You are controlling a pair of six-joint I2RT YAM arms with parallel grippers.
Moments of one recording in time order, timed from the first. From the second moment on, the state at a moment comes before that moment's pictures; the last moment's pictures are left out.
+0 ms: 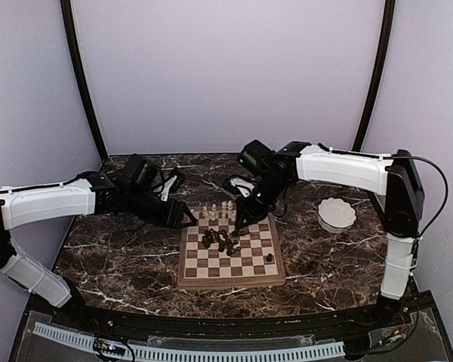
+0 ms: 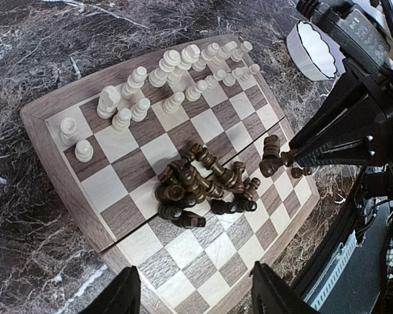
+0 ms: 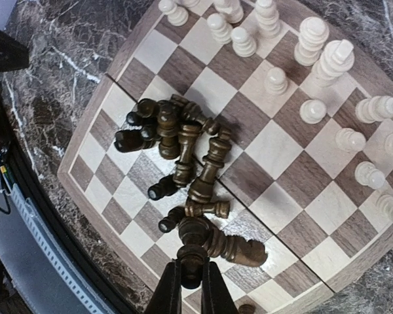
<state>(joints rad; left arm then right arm) -0.70 1.40 0.97 -0.41 0.29 -0.42 0.85 1.95 1.65 -0.91 -0.34 0.19</state>
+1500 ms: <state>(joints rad) -0.70 1.42 0.99 -0.42 0.31 -0.43 0.84 1.87 1.47 -0.98 -0.09 -0.02</state>
